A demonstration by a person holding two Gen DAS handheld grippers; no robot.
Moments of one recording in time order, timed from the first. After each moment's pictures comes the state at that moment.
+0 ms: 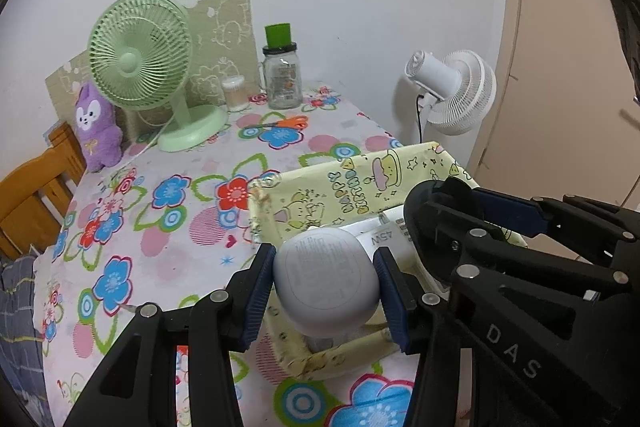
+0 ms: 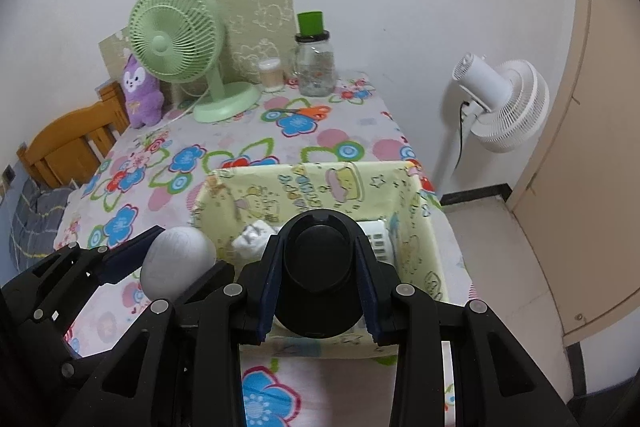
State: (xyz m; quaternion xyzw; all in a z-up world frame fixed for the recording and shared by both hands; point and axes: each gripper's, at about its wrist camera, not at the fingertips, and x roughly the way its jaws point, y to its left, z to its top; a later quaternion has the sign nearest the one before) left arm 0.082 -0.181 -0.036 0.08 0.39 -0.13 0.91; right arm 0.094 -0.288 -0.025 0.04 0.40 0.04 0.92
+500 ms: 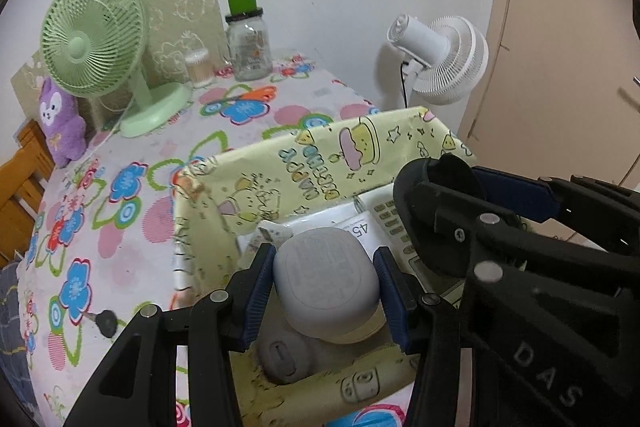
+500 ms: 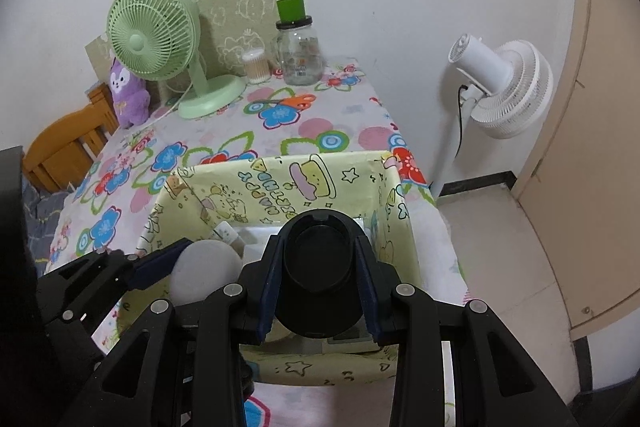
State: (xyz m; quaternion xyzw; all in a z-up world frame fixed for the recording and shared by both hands) left arm 0.113 -0.213 -0.071 0.09 0.44 -0.16 0.88; right arm 0.116 -0.313 -0.046 0.05 0.41 0.05 0.91
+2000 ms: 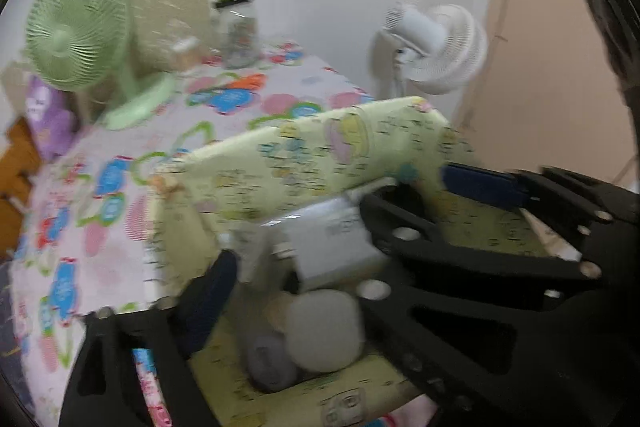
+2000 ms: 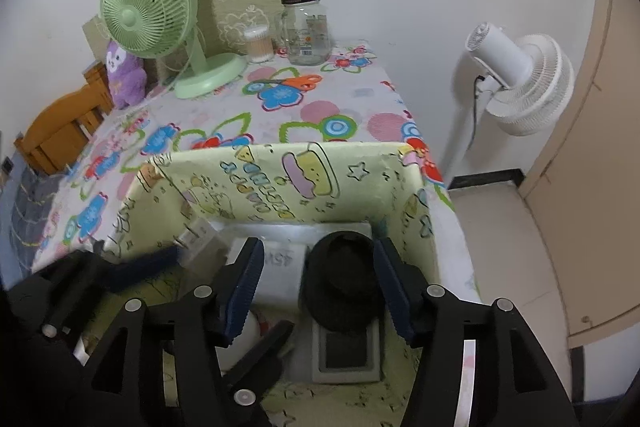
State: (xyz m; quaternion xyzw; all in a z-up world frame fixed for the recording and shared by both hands) left arm 0.119 -0.220 -0.073 0.10 0.45 -0.16 0.87; right arm 0.141 -0.309 -0.067 0.03 0.44 0.05 0.90
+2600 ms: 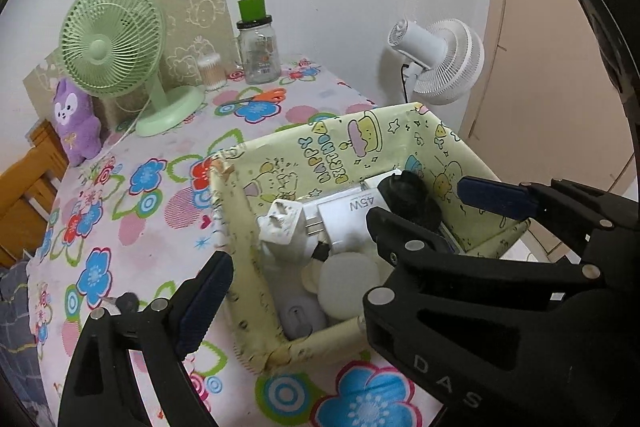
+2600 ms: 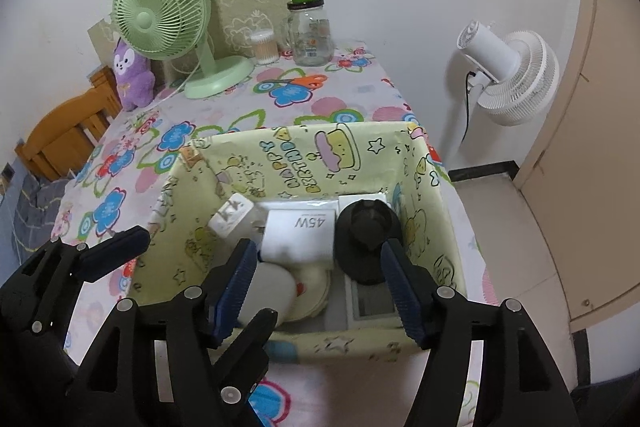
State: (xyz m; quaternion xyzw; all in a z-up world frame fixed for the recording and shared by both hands) left arm 0.080 -0.192 -0.052 0.10 0.42 -0.15 0.89; right arm 0.101 -0.288 -0.049 0.05 0.43 0.04 0.90
